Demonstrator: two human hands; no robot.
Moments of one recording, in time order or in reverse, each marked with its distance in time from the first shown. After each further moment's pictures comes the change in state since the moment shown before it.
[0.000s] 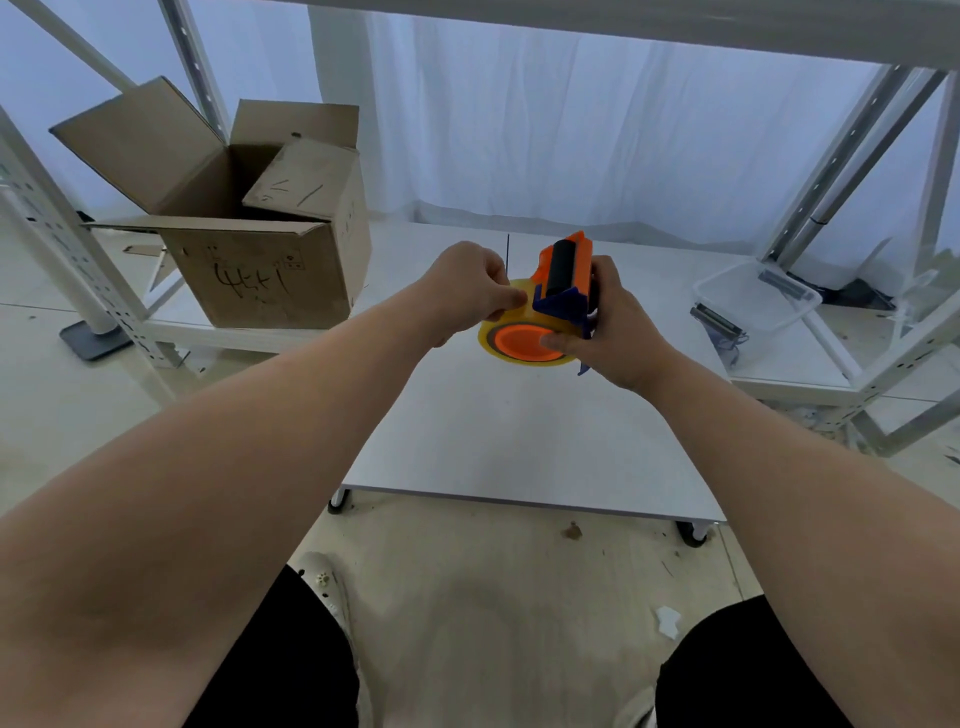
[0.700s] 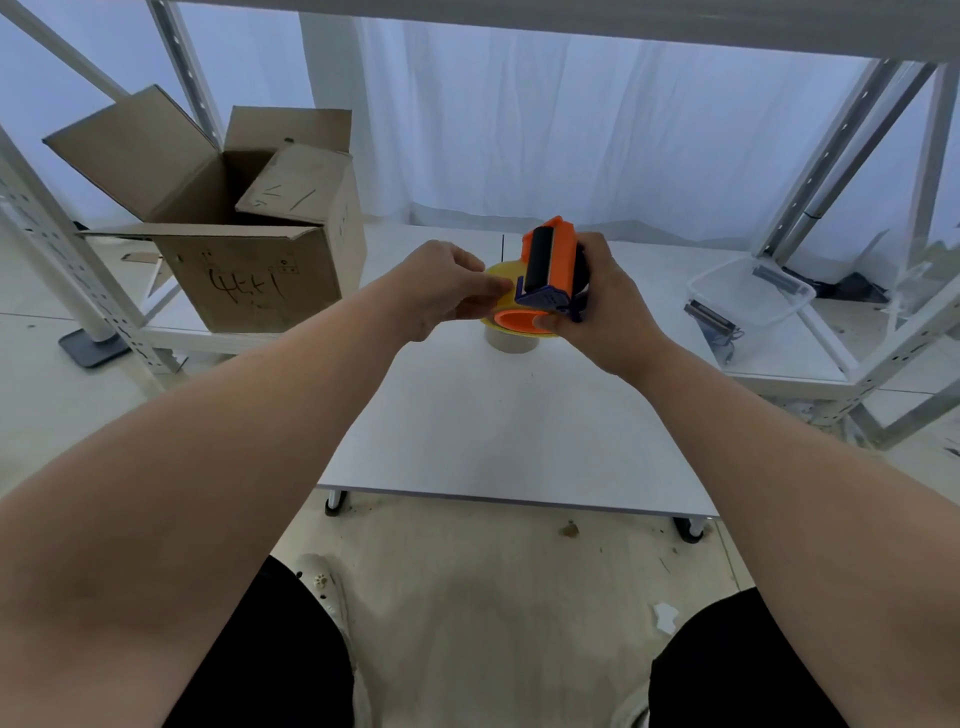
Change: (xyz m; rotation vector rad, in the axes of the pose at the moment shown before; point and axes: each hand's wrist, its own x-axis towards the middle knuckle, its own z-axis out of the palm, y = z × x) left_hand -0.001 0.001 -0.010 -0.509 -0.061 -0.161; right_hand 0.006 -0.007 -0.003 -0.079 0.123 -0.123
